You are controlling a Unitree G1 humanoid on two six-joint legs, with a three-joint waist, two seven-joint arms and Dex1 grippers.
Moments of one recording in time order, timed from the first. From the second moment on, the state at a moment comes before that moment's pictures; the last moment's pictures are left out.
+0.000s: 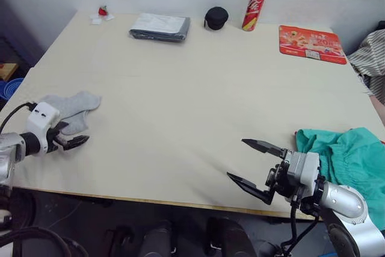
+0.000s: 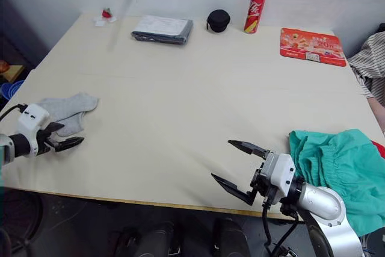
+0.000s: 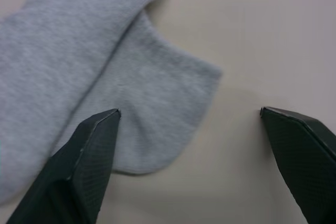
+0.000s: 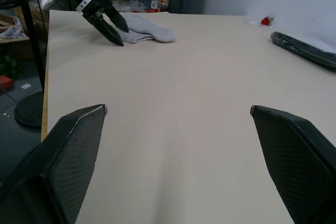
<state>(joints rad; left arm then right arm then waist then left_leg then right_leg) -0.49 0.99 0.12 0.65 -0.15 0.28 -0.85 0.20 -0.55 -0.09 -0.59 0.48 0.06 0.87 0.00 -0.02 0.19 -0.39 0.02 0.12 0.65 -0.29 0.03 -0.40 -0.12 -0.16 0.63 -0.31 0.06</state>
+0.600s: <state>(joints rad) -0.53 0.86 0.04 0.46 -0.24 0.29 -1.27 0.32 -0.61 -0.18 -0.60 0.47 0.07 0.84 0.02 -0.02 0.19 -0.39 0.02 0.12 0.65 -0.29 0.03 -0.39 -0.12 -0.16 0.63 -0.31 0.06</state>
